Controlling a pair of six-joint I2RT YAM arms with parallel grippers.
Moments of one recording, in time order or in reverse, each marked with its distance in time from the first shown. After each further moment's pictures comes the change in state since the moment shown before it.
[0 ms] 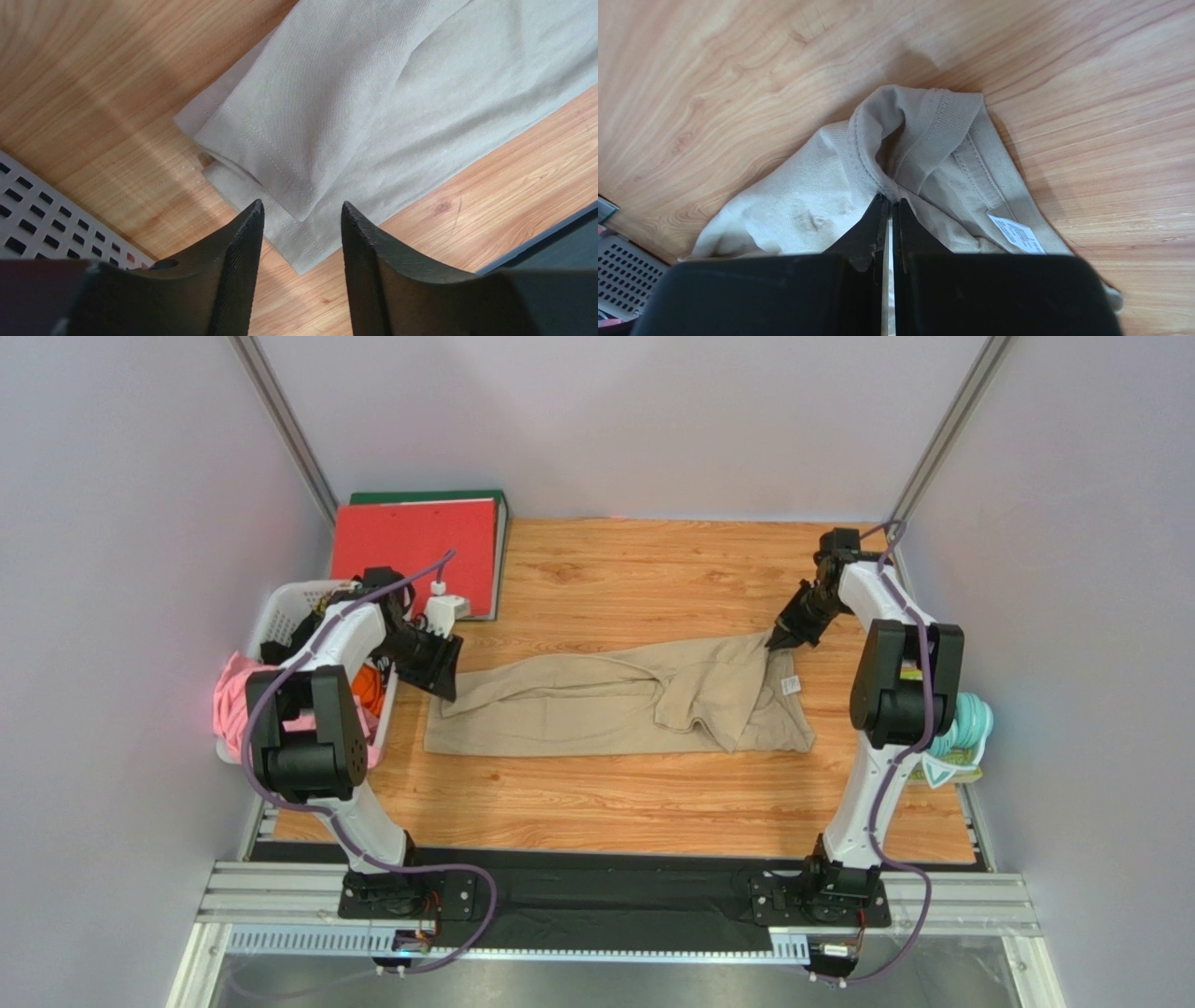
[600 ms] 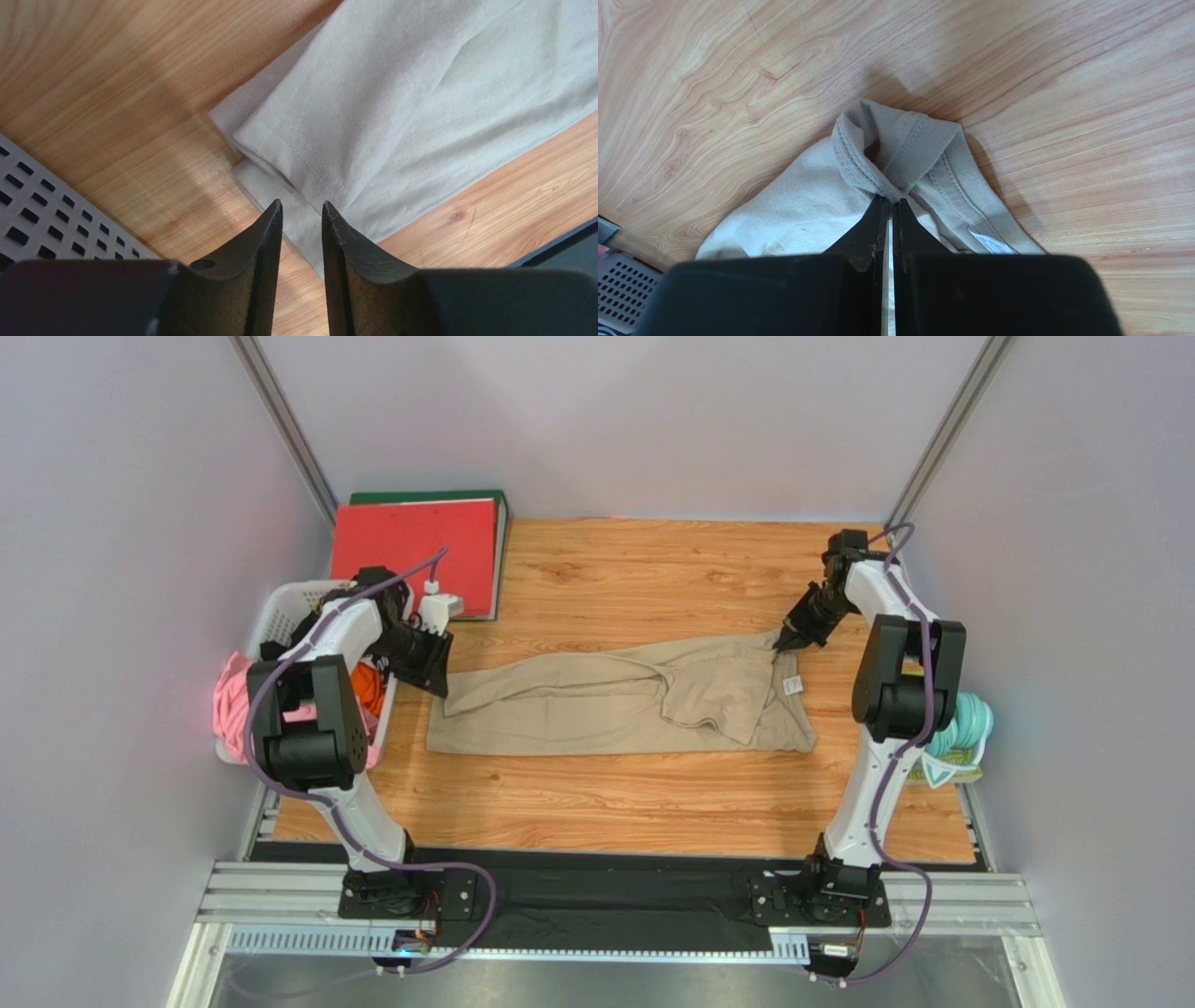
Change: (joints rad) left arm 0.032 0.051 0.030 0.012 -0.005 -0.005; right arm -0.040 0.047 0.059 -0.027 0.020 0.000
